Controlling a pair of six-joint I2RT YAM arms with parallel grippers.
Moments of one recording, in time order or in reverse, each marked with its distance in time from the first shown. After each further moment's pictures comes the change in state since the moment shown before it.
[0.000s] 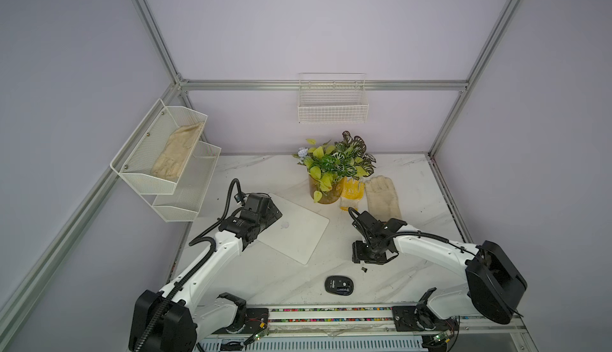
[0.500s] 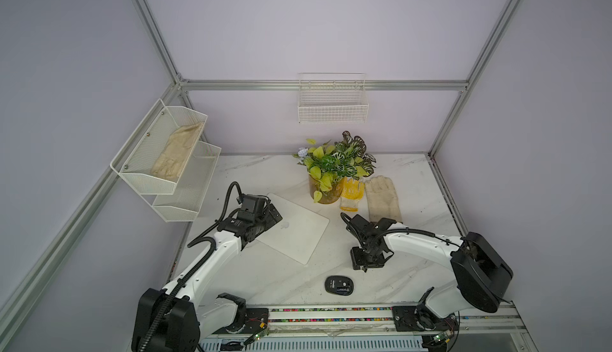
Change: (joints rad) left arm 0.049 0.017 -0.040 0.038 0.146 0.070; right arm 0.059 0.089 0.034 -0.057 -0.023 -0.085
